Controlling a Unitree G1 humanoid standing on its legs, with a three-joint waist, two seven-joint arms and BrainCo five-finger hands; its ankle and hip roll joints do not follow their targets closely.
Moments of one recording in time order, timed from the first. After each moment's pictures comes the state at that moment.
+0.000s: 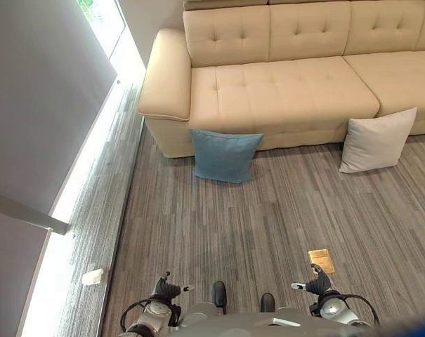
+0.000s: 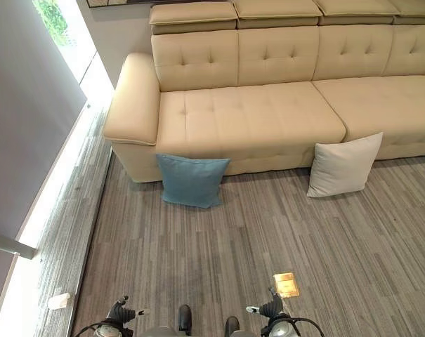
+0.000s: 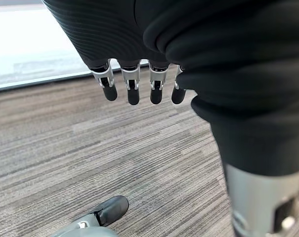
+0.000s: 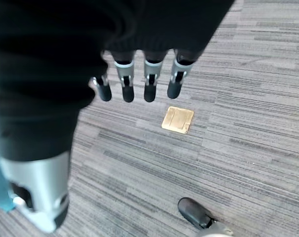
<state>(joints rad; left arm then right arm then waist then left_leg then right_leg) -0.02 0.19 -0.31 1.17 -0.07 -0.06 0.29 -0.04 -0.21 0.37 1.16 -0.07 -0.09 -0.32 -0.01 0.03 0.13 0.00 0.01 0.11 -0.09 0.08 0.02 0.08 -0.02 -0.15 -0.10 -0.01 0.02</state>
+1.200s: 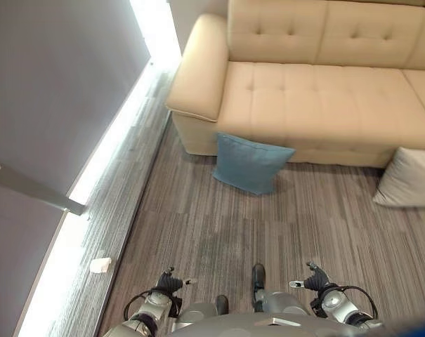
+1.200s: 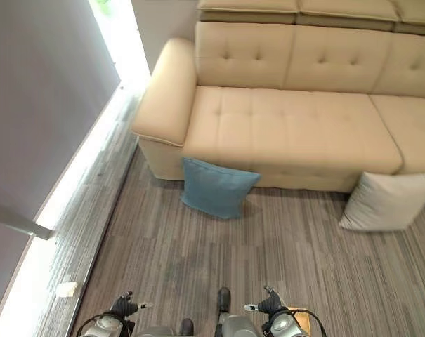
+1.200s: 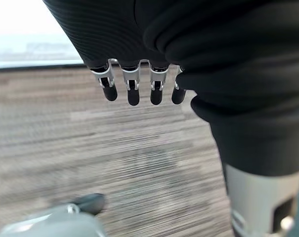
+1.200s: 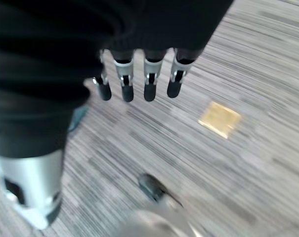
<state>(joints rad) -0.11 0.18 -0.26 1.23 -0.11 -0.07 0.20 -0.11 -0.24 0.38 1.20 -0.08 -0.07 -0.22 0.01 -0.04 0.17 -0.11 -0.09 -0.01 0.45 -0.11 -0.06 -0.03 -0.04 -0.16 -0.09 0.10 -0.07</state>
